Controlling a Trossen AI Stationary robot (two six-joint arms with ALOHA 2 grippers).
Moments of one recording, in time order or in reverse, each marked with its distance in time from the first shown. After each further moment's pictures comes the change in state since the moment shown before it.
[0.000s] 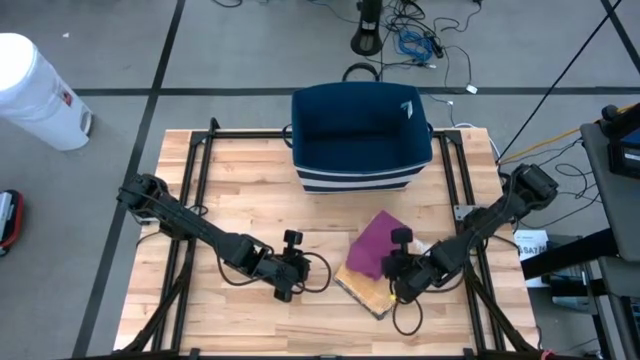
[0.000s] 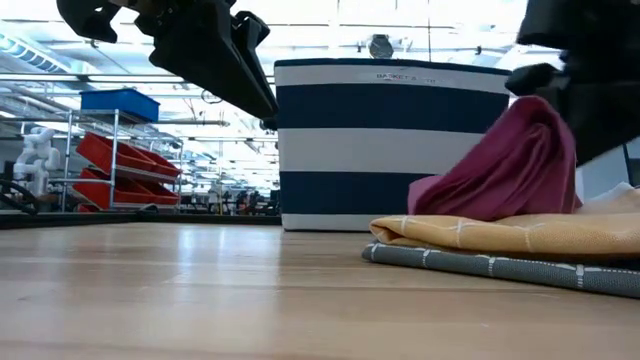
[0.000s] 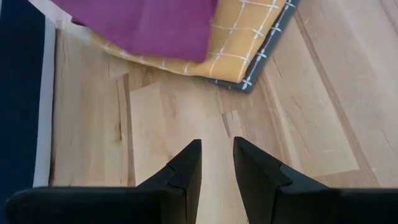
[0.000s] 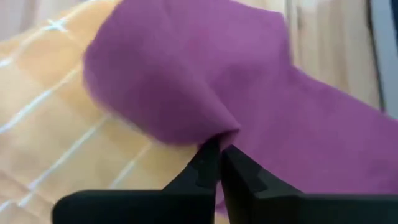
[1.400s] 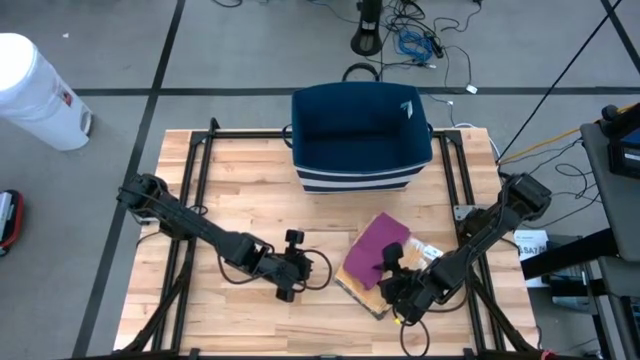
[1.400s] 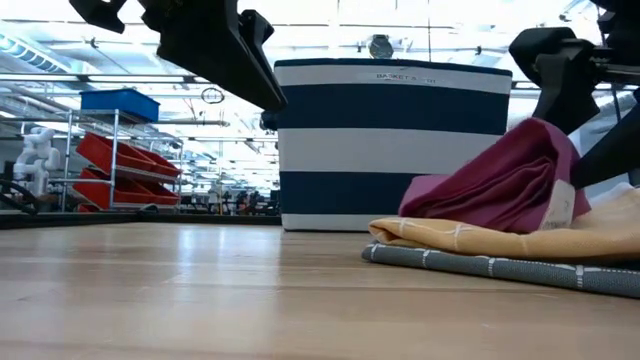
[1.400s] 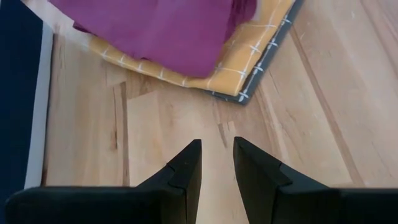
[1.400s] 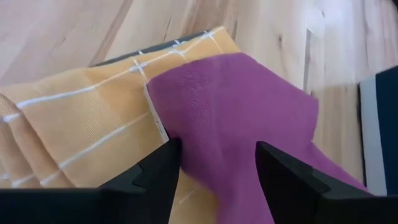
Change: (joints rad) left arm 0.012 0.000 0.000 0.038 0.023 -0.007; right arm 0.112 0.106 0.019 0.198 0.136 -0.235
